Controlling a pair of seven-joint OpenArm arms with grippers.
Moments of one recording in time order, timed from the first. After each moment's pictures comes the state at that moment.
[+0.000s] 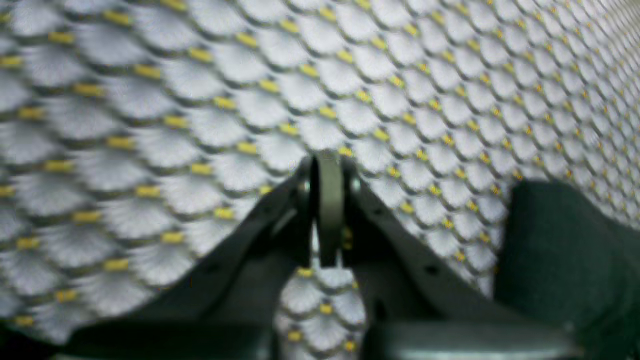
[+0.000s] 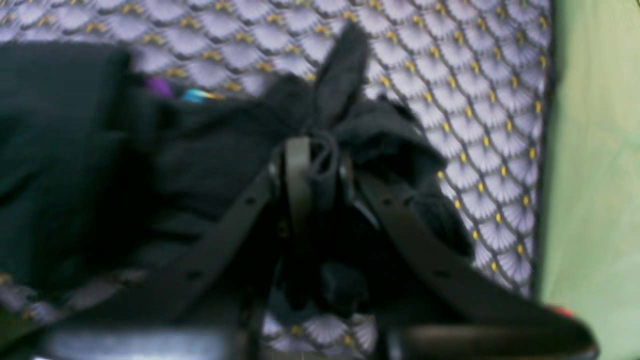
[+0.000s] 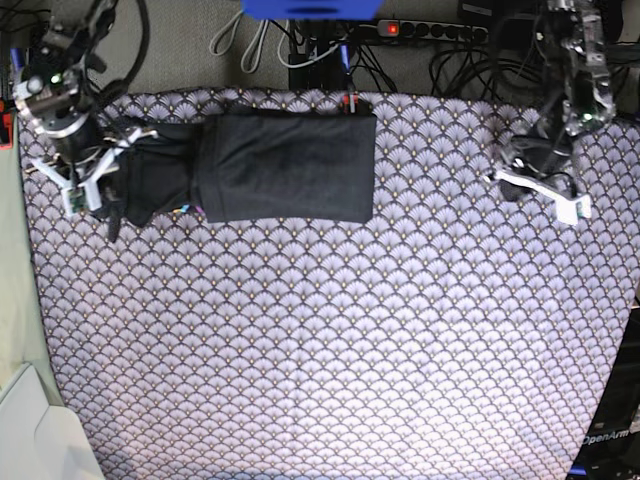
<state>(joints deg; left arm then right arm) 18.3 -18.5 -14.6 102.2 -40.3 6.7 44.2 -19.1 0.2 30.7 115.2 3.0 39.9 -42.4</state>
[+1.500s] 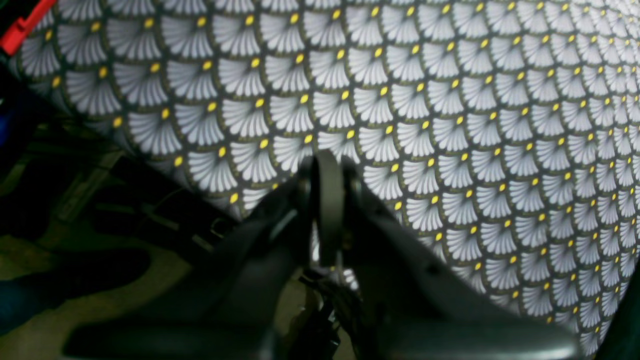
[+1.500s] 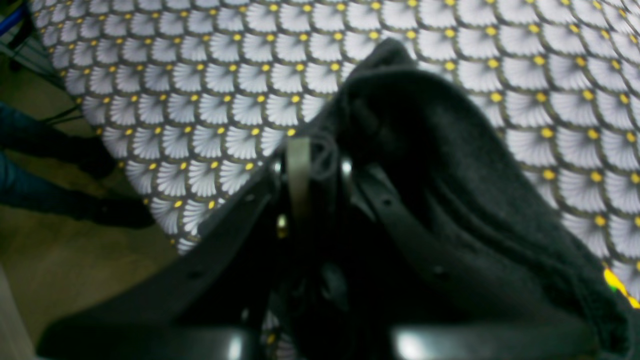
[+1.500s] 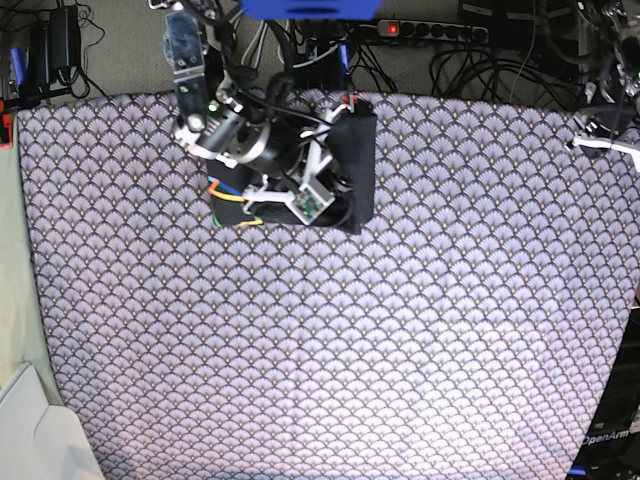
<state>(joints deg) 27.6 -18.7 -33.1 102.4 -40.3 6.9 44.3 -12.6 -5.1 -9.7 102.8 2.6 39.7 -41.5</state>
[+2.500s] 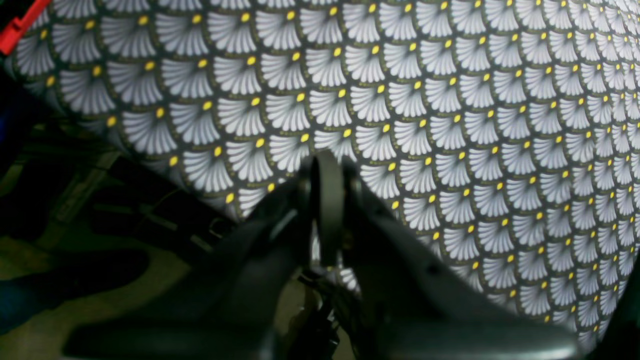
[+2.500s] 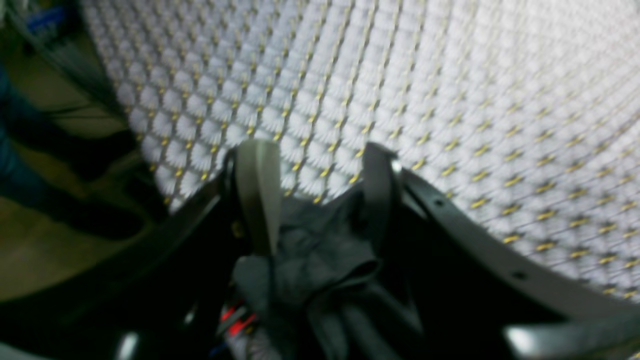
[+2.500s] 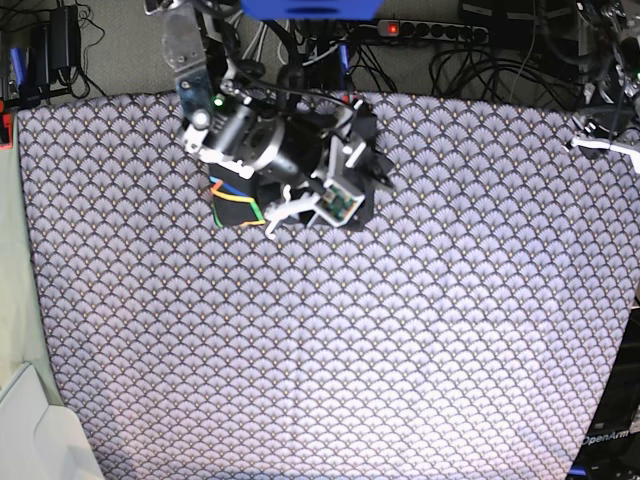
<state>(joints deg) 27.6 -18.6 -32.8 102.3 -40.4 6.9 44.2 -11.1 -2.6 -16.8 112.6 3.1 39.7 -41.4</state>
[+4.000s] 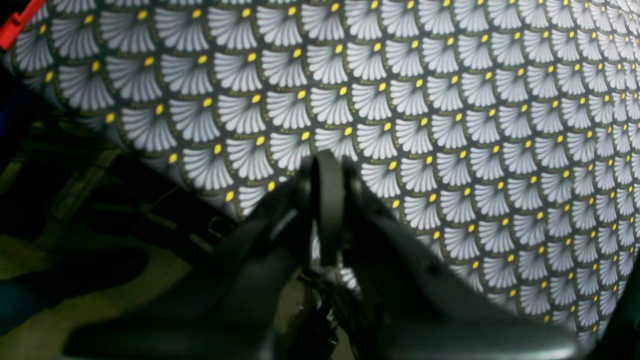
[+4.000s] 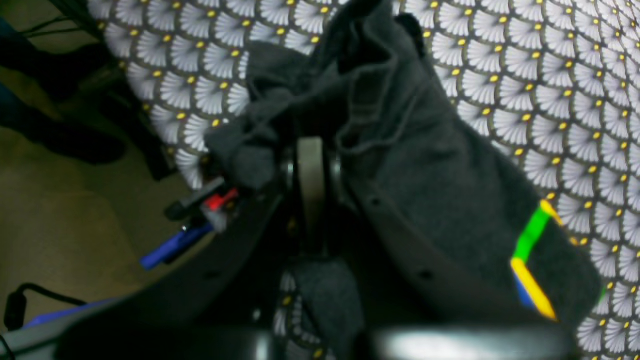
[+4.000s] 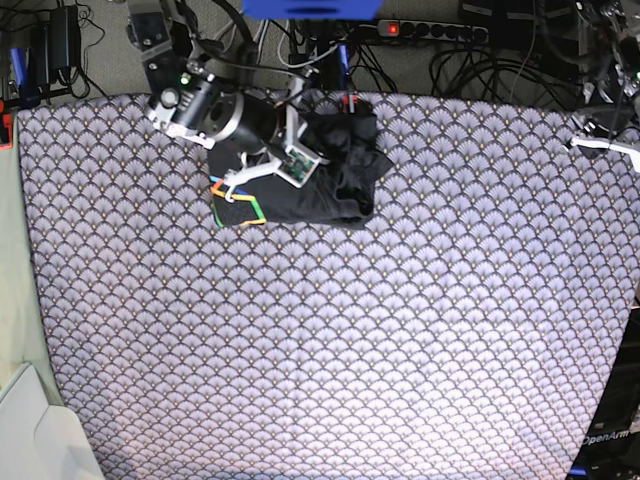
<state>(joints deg) 27.6 -18.4 -32.8 102.3 -40.4 6.9 44.3 -16.3 6.9 -15.3 112.5 3.2 39.9 -42.3</state>
